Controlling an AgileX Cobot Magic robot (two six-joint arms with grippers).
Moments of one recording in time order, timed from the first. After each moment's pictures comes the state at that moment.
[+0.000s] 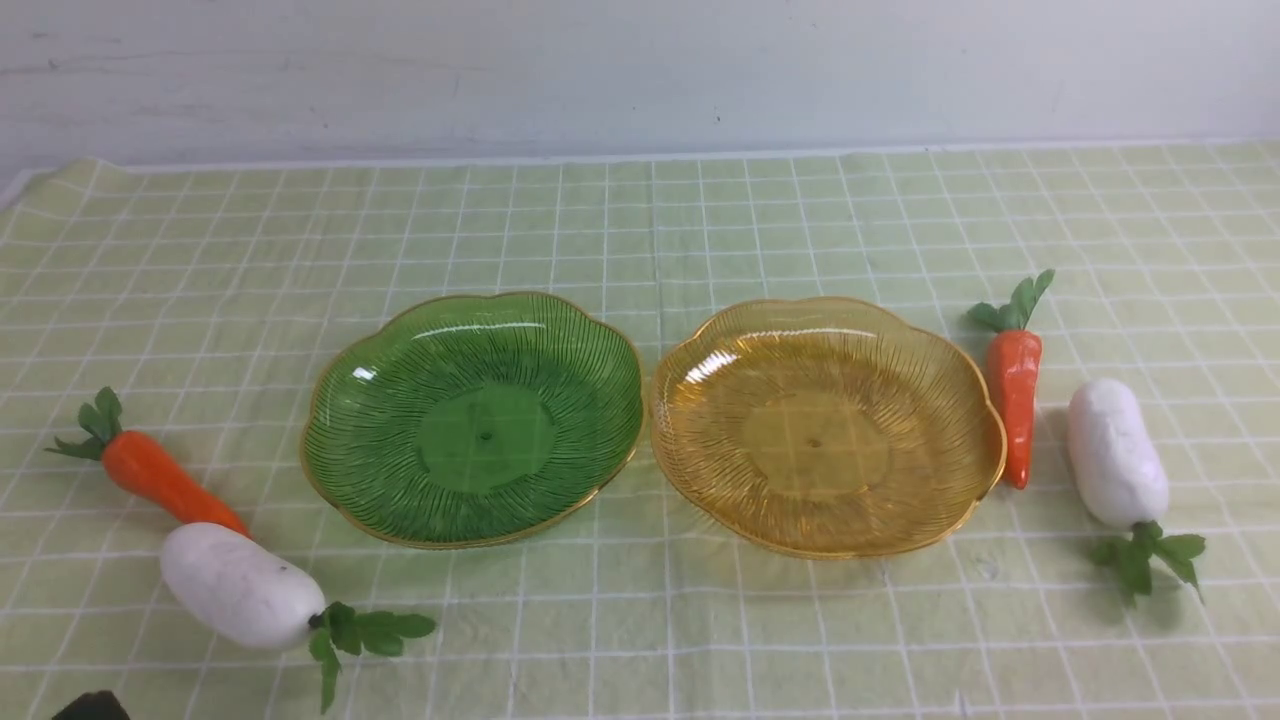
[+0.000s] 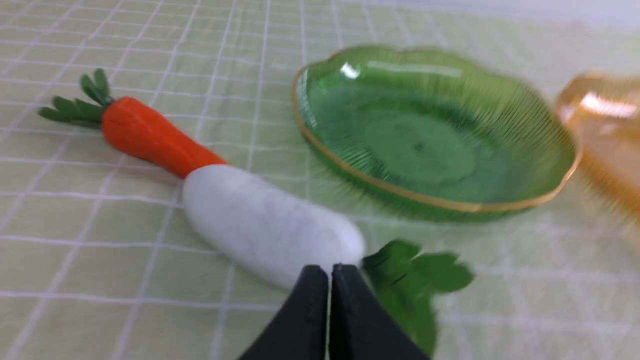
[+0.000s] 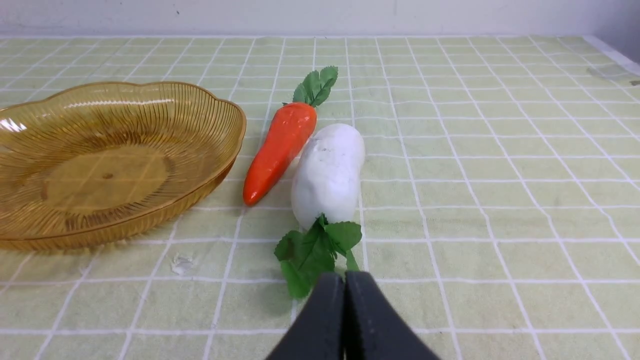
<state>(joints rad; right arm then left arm) 0.00 -0.01 0.02 -0.07 0.40 0.07 -0.05 -0.01 0.03 -0.26 0.28 -0.04</state>
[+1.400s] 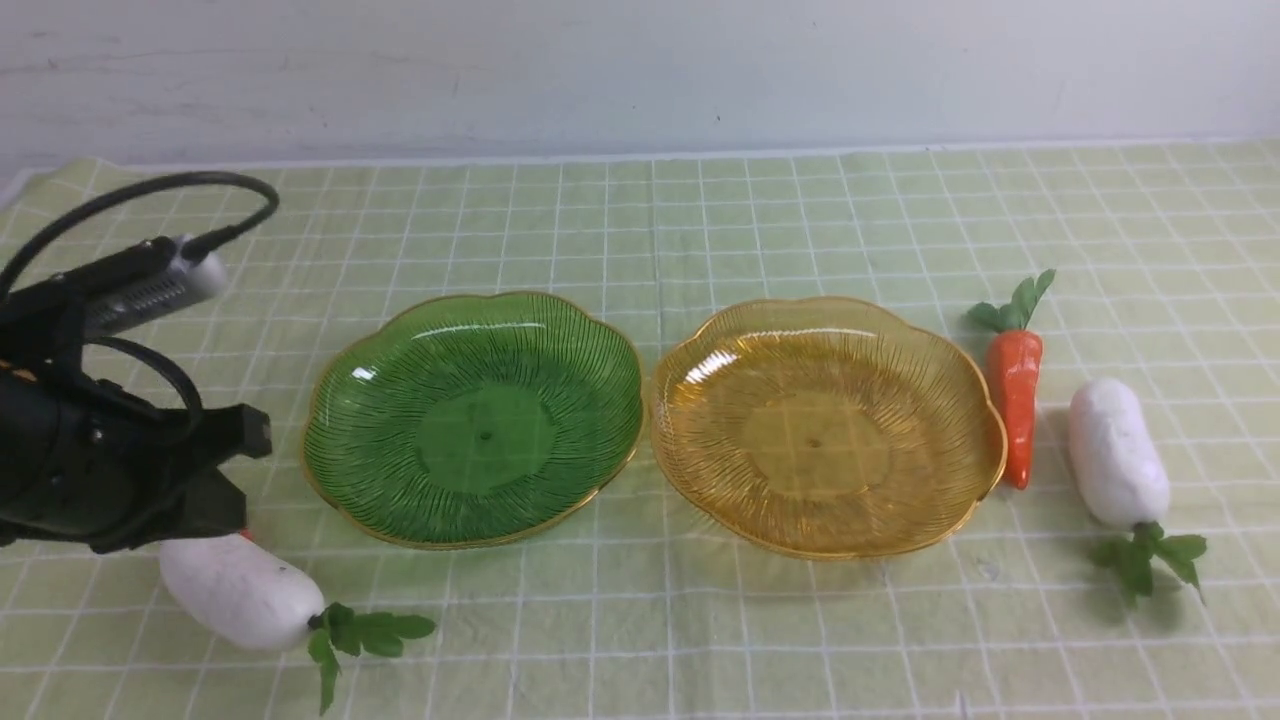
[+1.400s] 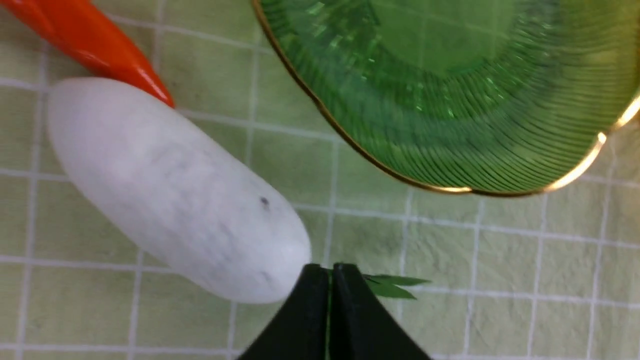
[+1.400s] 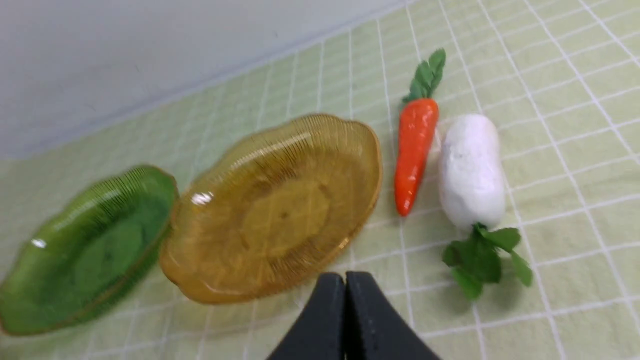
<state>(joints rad) 0.02 0.34 -0.48 0.24 0.76 0.15 0.11 1.32 -0.88 -0.37 0.81 0.07</state>
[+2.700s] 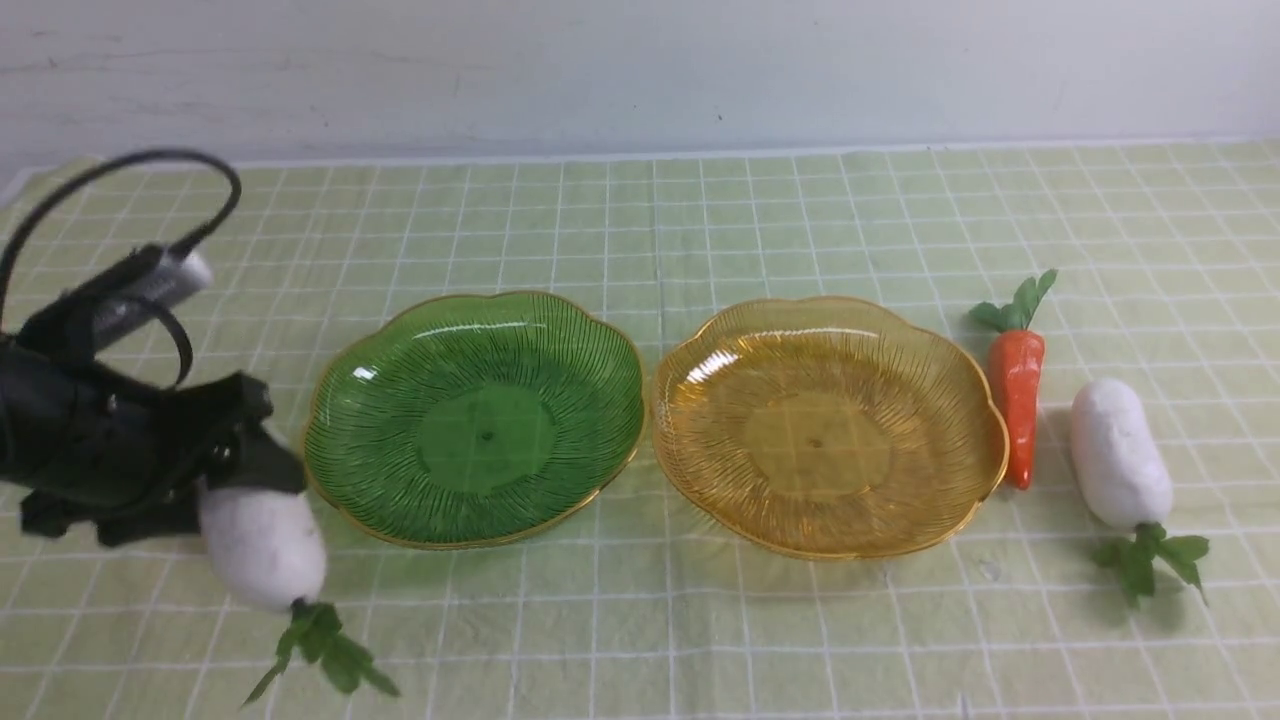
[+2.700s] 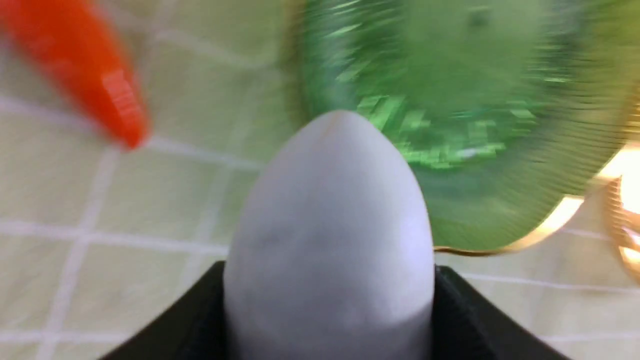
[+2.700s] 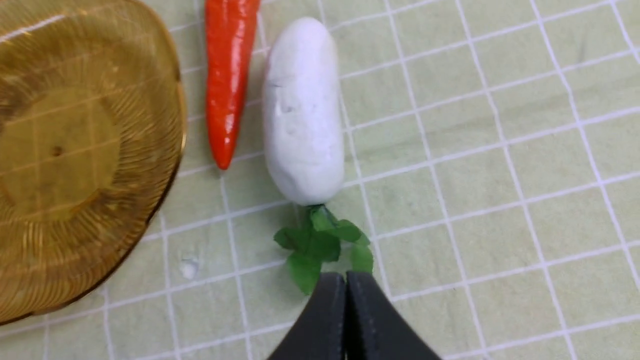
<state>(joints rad) -0.16 1.16 -0.89 0.16 0.88 0.03 0.17 1.48 -0.93 -0.65 0.83 0.27</state>
